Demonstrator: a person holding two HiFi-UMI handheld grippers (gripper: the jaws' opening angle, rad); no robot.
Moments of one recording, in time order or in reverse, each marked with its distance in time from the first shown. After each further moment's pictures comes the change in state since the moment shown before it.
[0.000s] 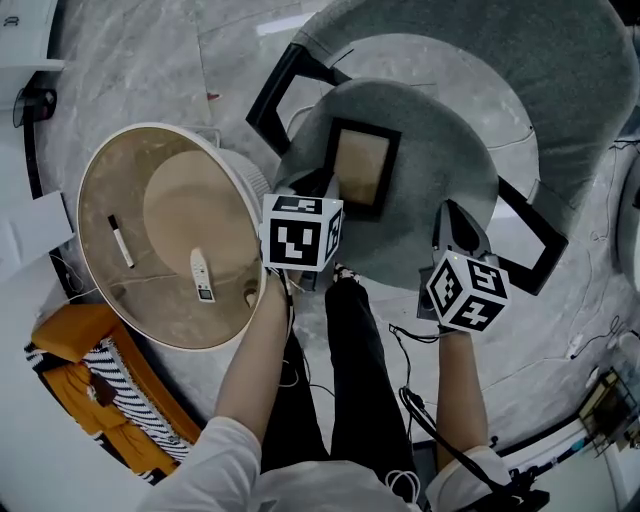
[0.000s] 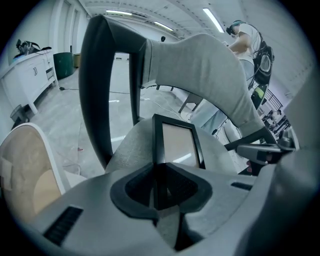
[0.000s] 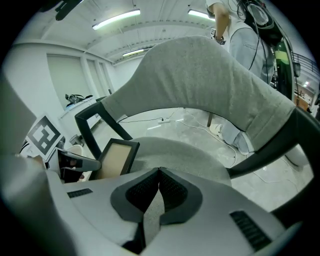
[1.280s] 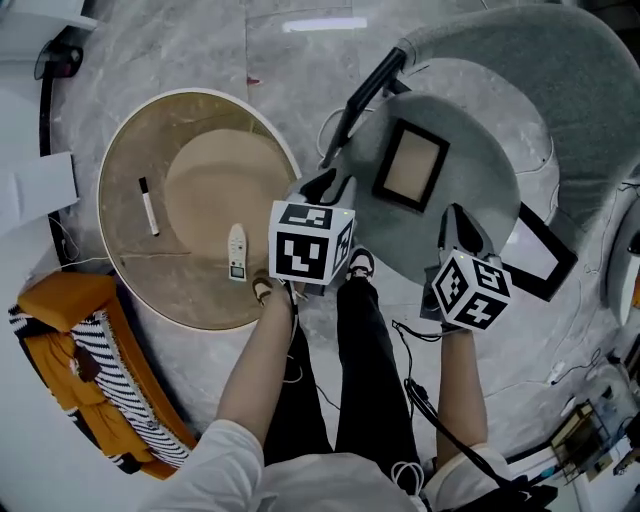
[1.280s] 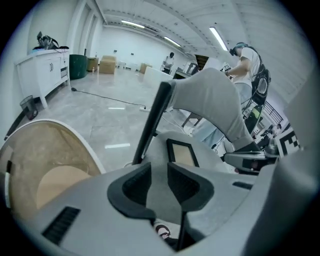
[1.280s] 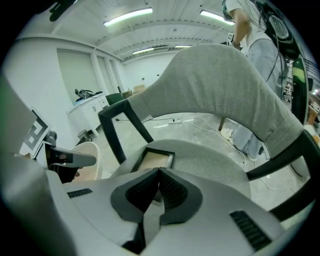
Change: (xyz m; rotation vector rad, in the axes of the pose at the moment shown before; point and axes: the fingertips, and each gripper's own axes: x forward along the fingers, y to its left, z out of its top) left arm -0.081 0.050 -0.003 -0.085 -0.142 -0.016; right arm -0.008 0.085 0.007 -0.073 0.012 0.044
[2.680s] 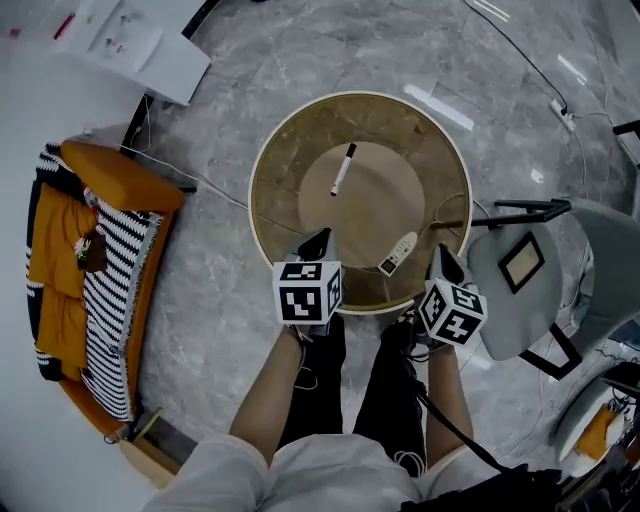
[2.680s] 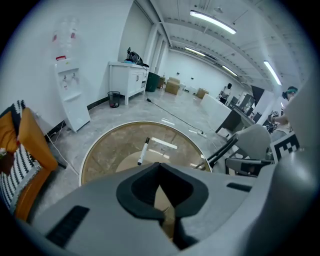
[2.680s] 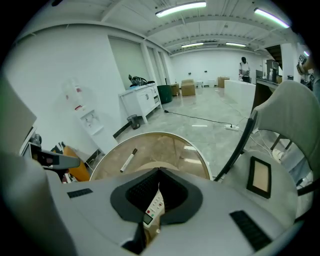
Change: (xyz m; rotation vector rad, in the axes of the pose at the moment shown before) left arm -0.346 0.247 -0.147 -0.475 -0.241 0.430; right arm -0.057 0.387 -0.047 -0.342 0.062 0.347
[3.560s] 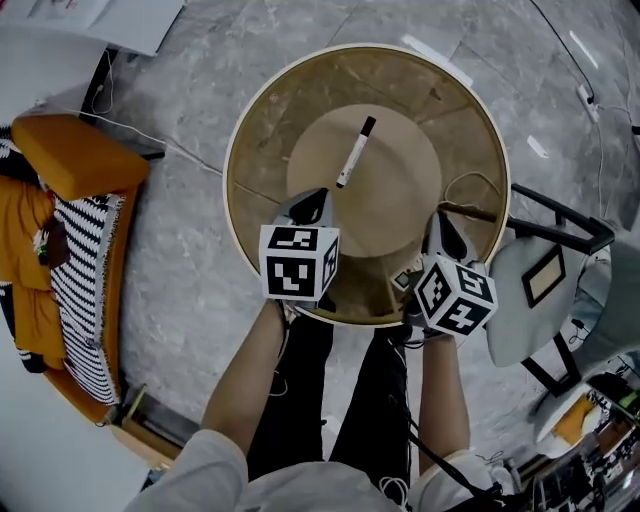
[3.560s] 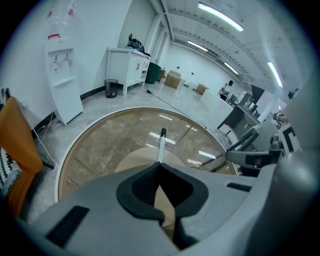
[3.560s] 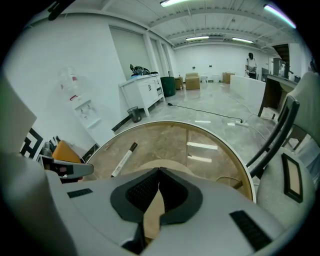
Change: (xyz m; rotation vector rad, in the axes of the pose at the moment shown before) left arm 0.132 0.083 -0.010 -0.007 0.065 -0.052; right arm 0.137 0.044 -0.010 -0.025 0.053 0.010
